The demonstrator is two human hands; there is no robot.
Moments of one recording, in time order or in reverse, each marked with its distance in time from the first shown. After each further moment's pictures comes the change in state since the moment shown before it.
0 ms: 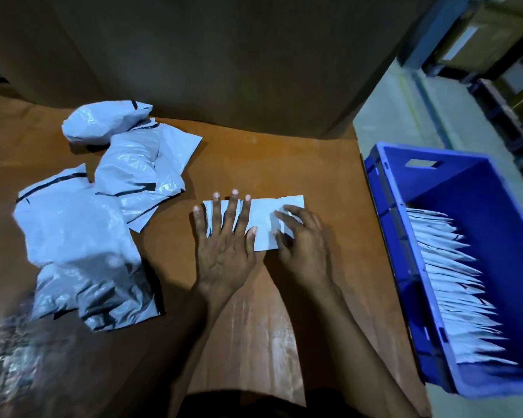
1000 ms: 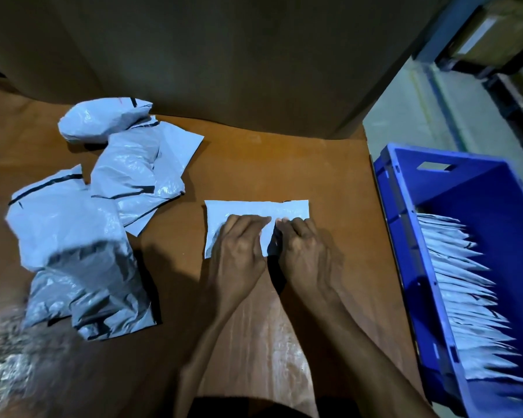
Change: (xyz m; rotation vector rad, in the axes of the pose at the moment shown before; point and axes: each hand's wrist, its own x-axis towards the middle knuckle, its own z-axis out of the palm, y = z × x) left_hand 0.004 0.017 -0.010 -0.549 0.209 0.020; right_hand 0.005 0.009 0.026 -0.384 0.140 -0.116
